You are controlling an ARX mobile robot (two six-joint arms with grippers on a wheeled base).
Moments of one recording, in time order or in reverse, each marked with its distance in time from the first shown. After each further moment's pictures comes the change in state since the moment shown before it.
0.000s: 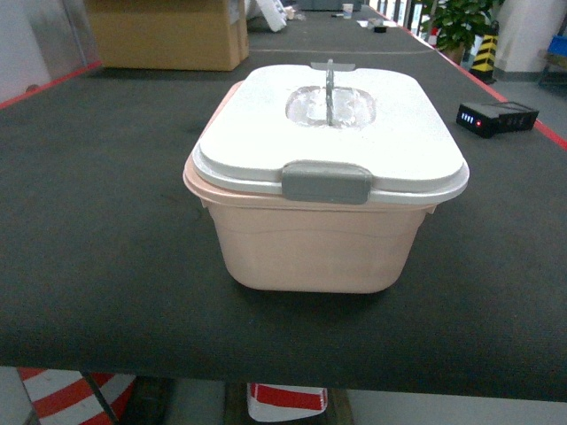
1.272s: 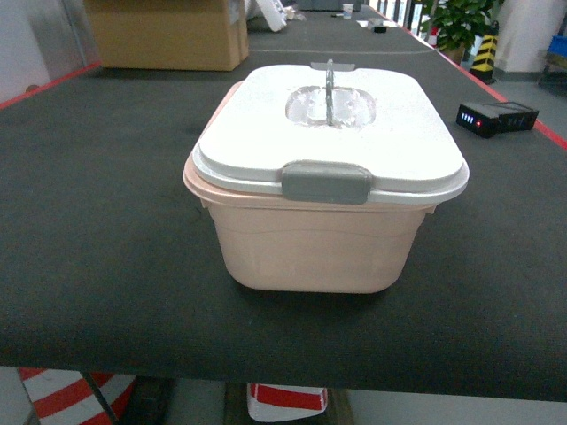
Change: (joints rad) left arm 0.000 0.000 0.000 0.000 0.000 0.000; right arm 0.000 0.000 0.000 0.000 0.000 0.000
